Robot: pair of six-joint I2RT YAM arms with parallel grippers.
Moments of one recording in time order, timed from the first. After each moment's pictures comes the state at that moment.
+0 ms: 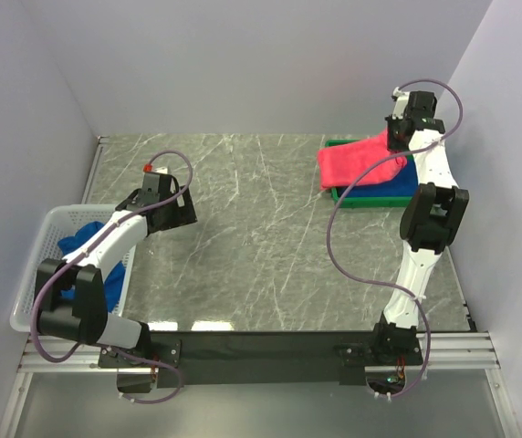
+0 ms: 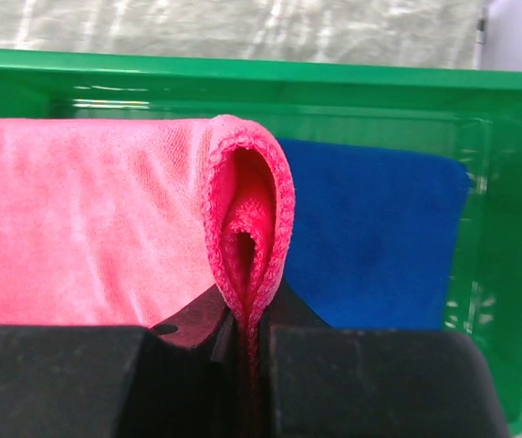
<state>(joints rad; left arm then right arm) -0.21 1.41 0.94 -0.42 -0.11 -0.43 -0.17 2.21 2.11 -0.69 -0.10 -0.20</state>
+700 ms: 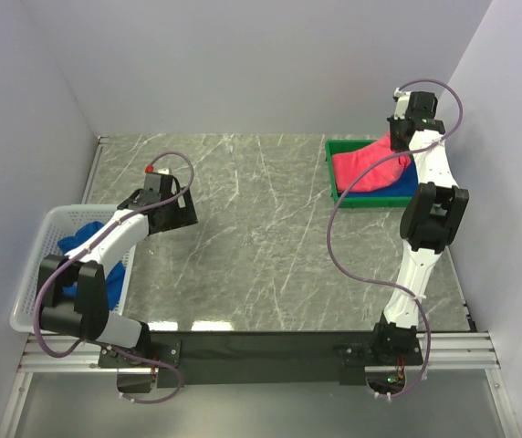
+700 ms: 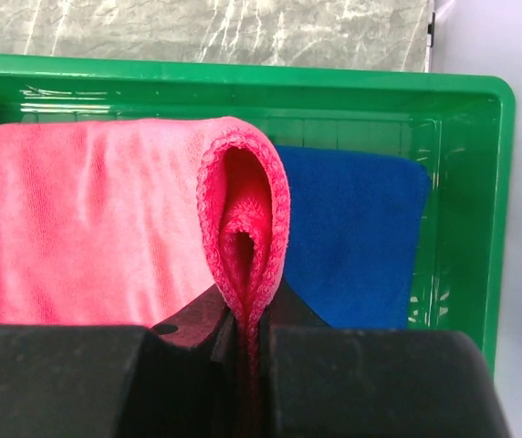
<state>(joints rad) -0.21 1.43 0.94 -0.42 -0.11 -0.42 -0.18 2.22 2.11 -0.66 -0.03 -0.25</state>
